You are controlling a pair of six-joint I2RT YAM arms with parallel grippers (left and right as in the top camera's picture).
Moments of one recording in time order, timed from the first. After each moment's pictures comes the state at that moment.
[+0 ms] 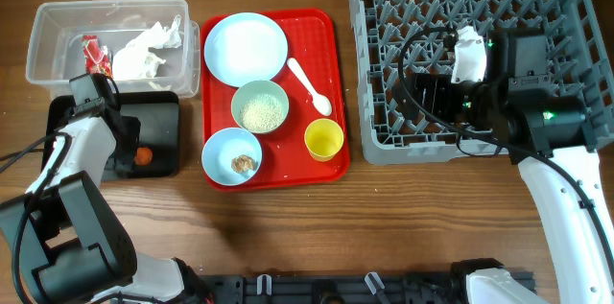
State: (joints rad) left arm 0.37 1.68 0.91 -0.57 -0.21 -1.12; right arm 0.11 1.25 1.24 -0.94 -0.37 0.18
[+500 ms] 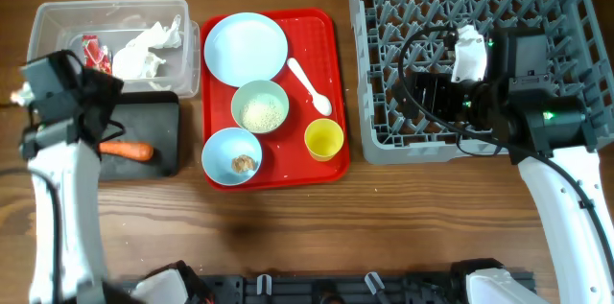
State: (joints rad) left arm 0.37 1.31 1.04 -0.57 -0.03 -0.74; right arm 0.11 1.25 1.24 -0.93 -0.37 0.18
